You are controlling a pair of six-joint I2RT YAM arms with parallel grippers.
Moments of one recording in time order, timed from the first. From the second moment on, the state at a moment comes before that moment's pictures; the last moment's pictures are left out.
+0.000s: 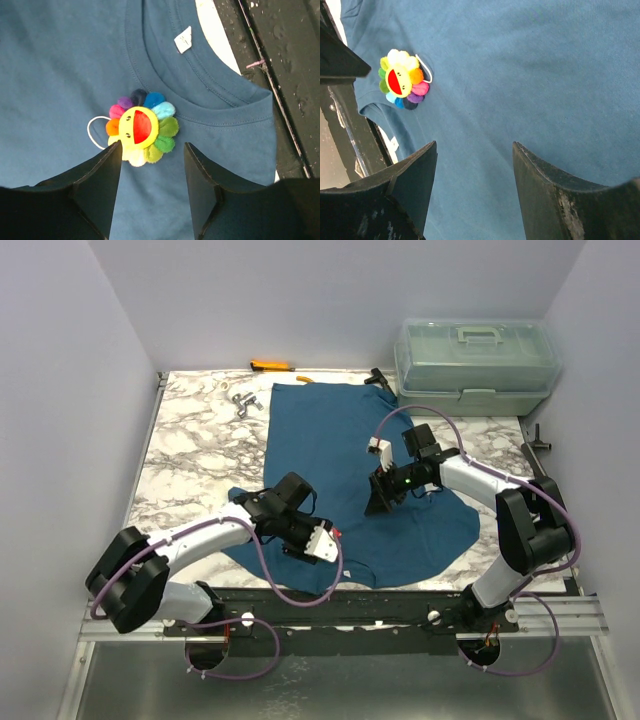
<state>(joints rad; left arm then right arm) -0.77 1.31 0.75 -0.52 0.61 1.13 0.37 1.65 0.98 -0.44 -0.77 -0.28</state>
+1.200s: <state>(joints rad) -0.94 1.36 0.65 -0.25 0.29 1.20 0.39 1.65 0.98 -0.44 -0.77 -0.28</state>
